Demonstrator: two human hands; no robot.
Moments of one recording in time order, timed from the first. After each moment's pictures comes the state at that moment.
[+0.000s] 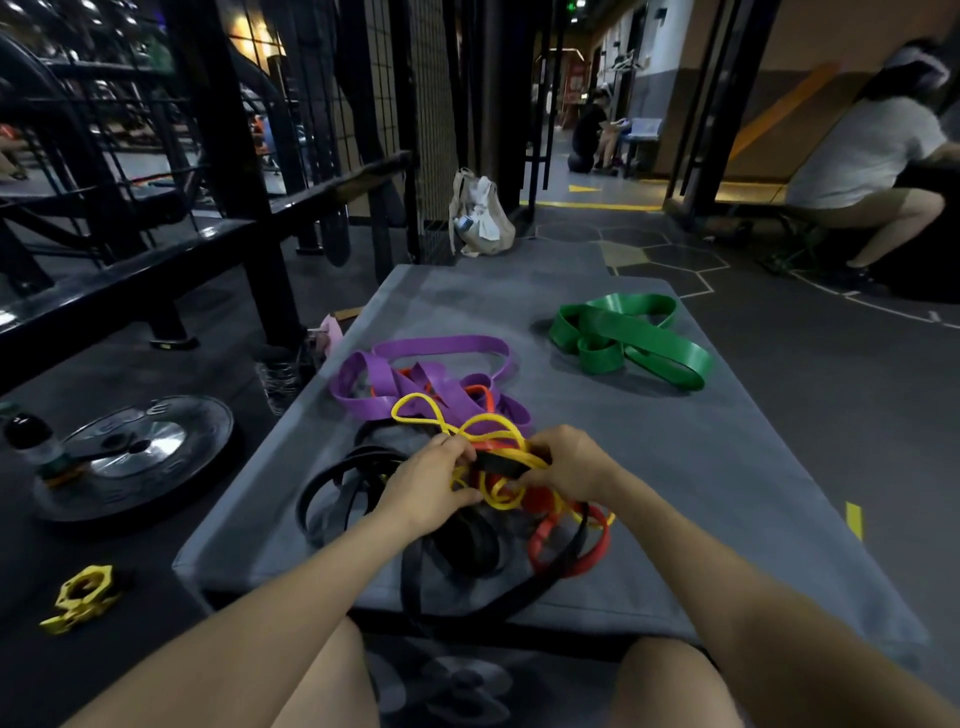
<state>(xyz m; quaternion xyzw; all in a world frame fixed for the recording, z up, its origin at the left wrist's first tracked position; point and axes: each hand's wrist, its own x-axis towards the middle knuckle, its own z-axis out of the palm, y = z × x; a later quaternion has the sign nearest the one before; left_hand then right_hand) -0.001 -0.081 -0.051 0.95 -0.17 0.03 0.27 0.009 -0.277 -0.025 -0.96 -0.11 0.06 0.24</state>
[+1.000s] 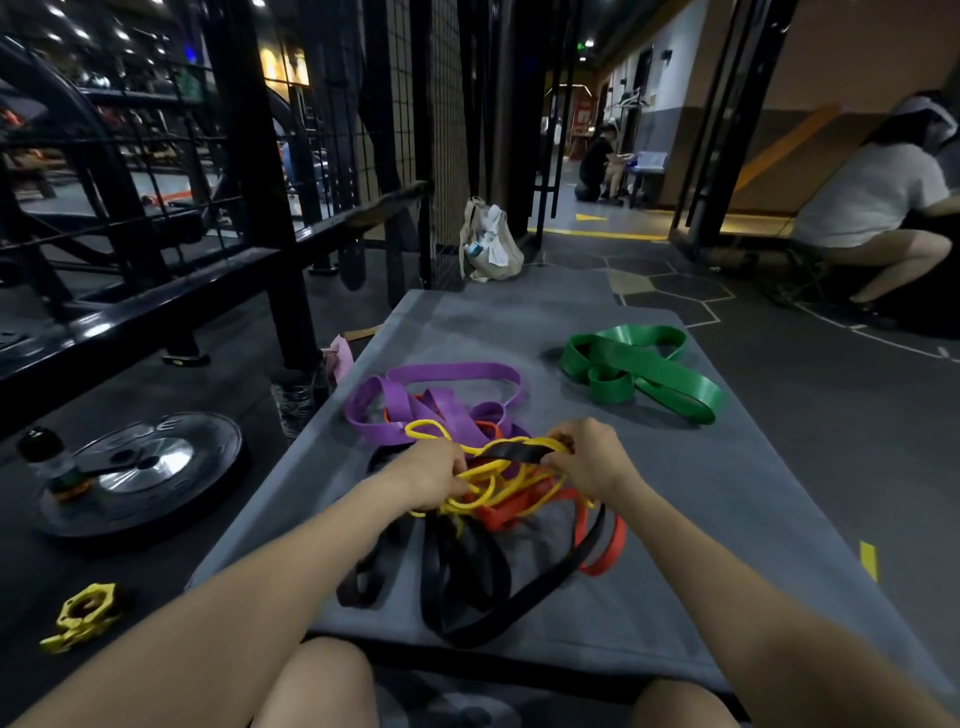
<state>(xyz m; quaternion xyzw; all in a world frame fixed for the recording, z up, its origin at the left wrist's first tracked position) 0.027 -0.067 -0.001 0.97 -0.14 -0.10 0.18 0.022 -0.276 -0.001 -0.95 -0.04 -0.05 0.30</state>
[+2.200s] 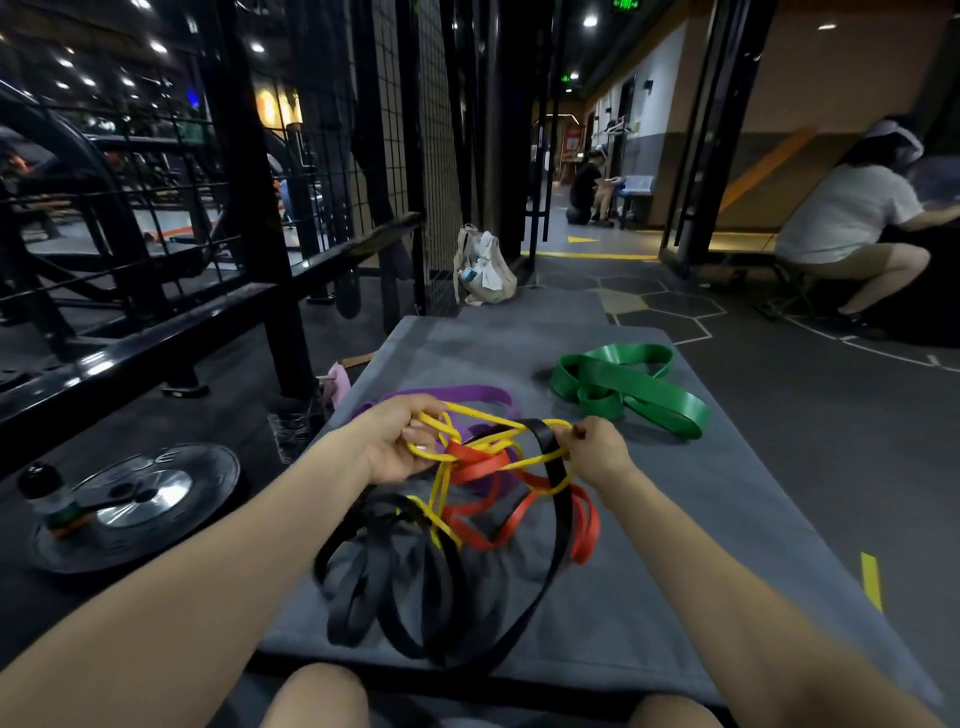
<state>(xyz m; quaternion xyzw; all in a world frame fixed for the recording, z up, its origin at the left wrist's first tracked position) 0.027 -0.058 0.068 0.59 0.12 -0.24 0.76 0.032 -0.282 0.016 -0.88 0.11 -0.08 0.46</state>
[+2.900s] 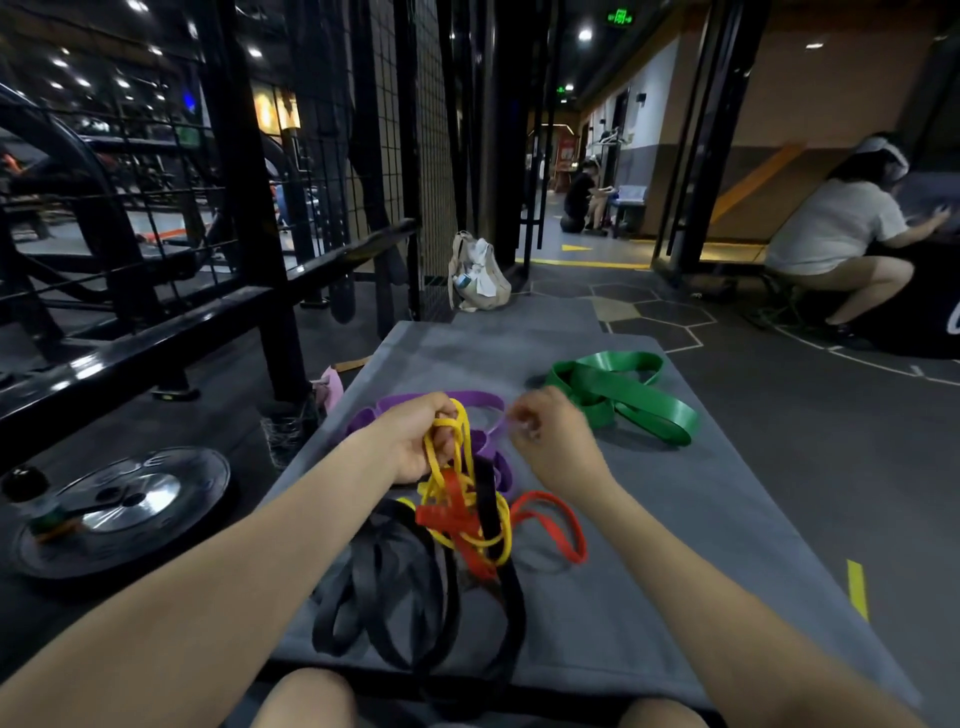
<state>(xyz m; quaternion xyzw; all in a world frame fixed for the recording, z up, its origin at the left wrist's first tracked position) 0.022 -0.088 0.074 0.63 0.13 -0.16 0.75 -0.002 -0.252 0.051 -0.91 -0.13 -0.23 0.33</state>
